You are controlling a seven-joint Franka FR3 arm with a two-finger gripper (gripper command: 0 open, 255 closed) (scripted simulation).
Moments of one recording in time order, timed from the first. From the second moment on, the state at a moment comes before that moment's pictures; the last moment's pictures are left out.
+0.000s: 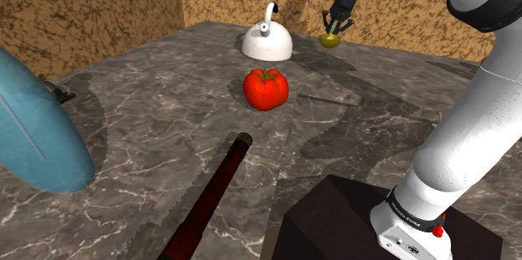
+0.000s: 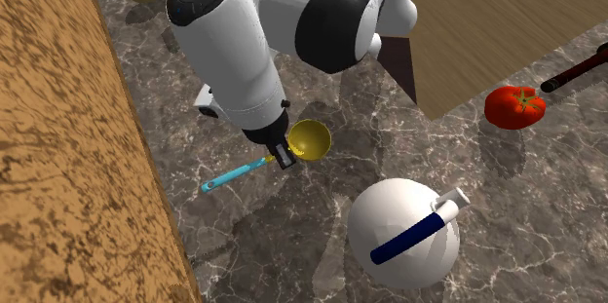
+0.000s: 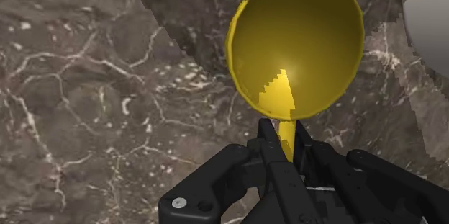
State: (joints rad) arm -0.19 0.05 -0.31 -1.60 0.21 1.66 0.47
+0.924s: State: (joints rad) arm -0.20 0.12 -0.32 -1.32 0.23 1.44 0.49
